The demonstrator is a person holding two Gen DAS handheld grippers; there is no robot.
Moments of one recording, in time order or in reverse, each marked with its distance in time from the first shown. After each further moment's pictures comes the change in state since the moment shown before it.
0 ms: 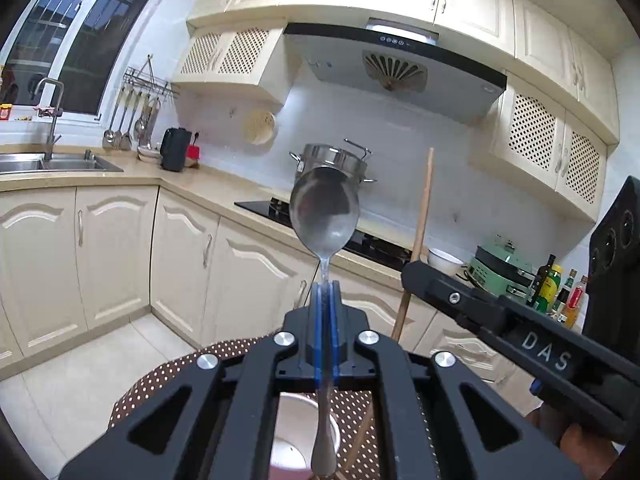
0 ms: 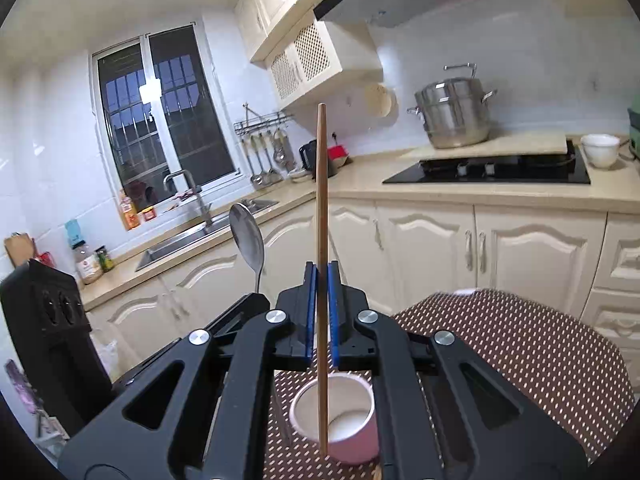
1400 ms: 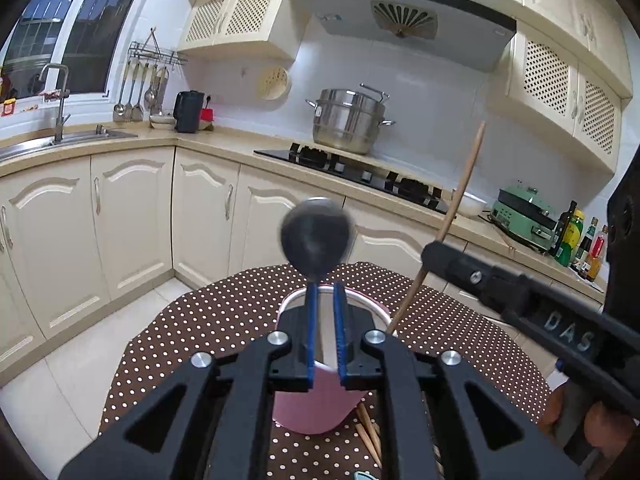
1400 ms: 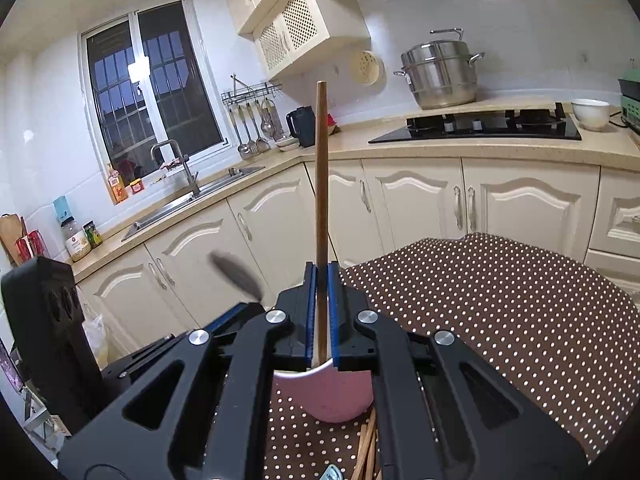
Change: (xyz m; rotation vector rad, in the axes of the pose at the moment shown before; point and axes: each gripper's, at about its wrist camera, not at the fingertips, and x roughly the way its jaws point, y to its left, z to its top) left arm -0.001 0.023 -0.076 0.054 0.156 0.073; right arm 0.004 -0.025 -0.072 0.016 0.109 -0.021
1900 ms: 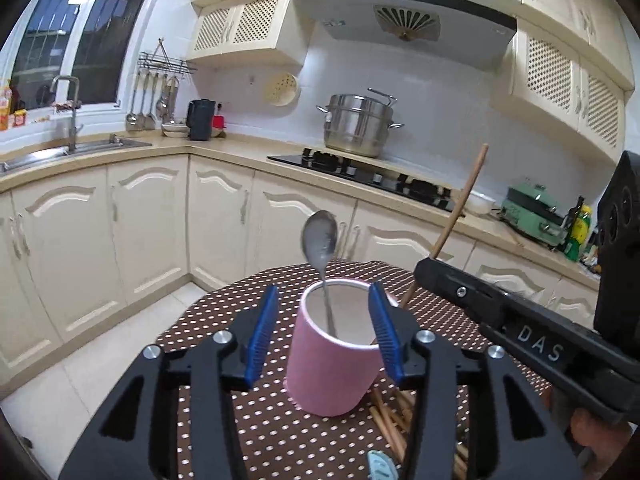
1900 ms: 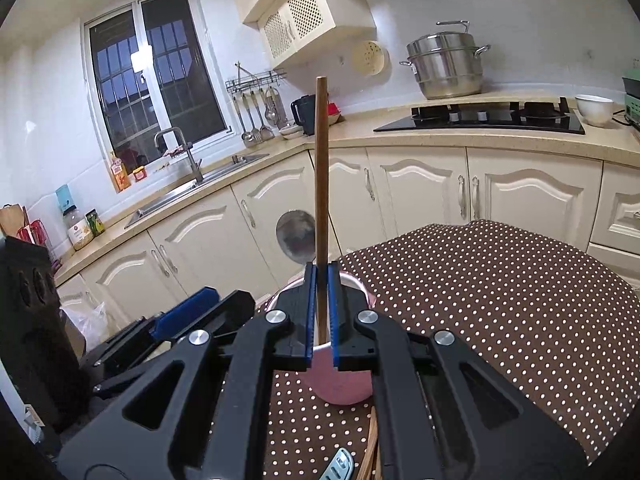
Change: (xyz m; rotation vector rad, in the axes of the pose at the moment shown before) left arm -0.028 0.000 -0.004 0.027 -0.002 0.072; right arm -0.002 0.008 -0.012 -0.016 0.043 0.003
